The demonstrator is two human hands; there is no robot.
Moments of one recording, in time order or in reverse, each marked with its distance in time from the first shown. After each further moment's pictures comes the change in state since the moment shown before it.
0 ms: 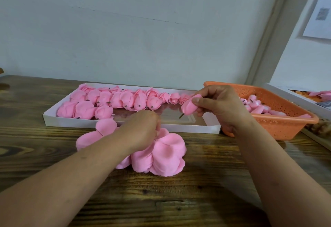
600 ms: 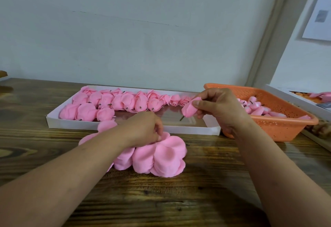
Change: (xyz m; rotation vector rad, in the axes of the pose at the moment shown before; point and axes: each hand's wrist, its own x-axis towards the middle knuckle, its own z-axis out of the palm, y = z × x) left_hand 0.005 -0.005 -0.009 -0.148 -0.129 0.086; right_hand 0.001 0.003 -0.001 0.012 0.004 0.018
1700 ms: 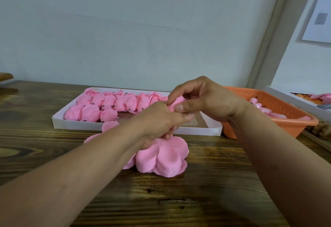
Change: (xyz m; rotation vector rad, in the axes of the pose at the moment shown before) left_hand -0.018 0.051 -0.016 -1.039 0.046 -0.148; right_hand 0.002 -0.053 0.023 -0.051 -0.576 -0.102
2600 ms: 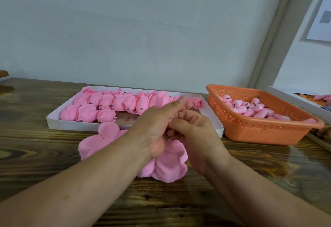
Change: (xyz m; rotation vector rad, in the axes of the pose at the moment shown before) left_hand 0.008 -0.011 0.017 -0.651 0.073 -0.024; right_hand -0.019 0.036 0.077 0.541 0.564 0.107
